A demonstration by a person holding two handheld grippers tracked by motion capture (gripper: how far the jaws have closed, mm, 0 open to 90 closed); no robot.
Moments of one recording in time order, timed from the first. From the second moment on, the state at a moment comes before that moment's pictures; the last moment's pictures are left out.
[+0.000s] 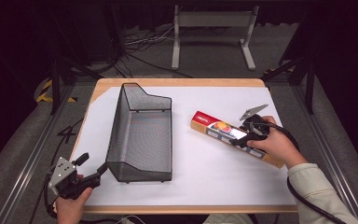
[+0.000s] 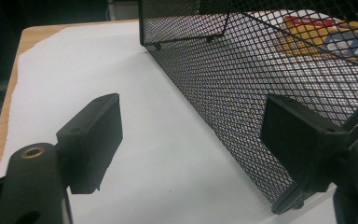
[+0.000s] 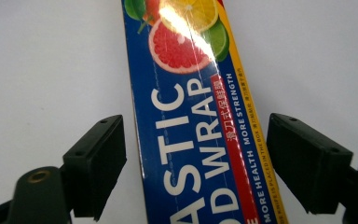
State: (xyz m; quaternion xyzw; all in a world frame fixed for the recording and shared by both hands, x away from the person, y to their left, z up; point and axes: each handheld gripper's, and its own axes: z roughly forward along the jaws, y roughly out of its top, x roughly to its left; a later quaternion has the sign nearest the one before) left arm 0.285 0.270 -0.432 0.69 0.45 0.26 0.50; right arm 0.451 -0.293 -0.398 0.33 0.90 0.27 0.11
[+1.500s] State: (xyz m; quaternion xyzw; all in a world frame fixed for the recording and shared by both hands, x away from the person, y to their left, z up) left arm 0.285 0.271 -0.432 0.69 0.45 0.26 0.50; right arm 0.461 -0.275 -0.400 0.30 0.93 0.18 0.08
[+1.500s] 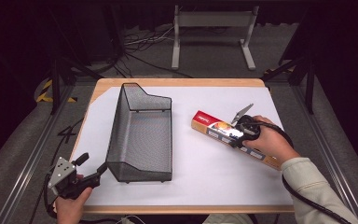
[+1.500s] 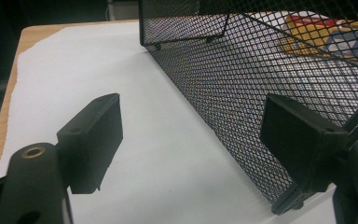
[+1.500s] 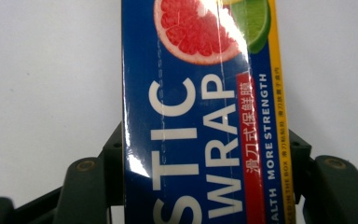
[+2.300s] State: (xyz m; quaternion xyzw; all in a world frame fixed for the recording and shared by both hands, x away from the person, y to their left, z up) left arm 0.285 0.273 -0.432 0.68 0.45 0.26 0.51; right arm 0.445 -0.277 -0.349 0.37 0.89 0.23 0.09
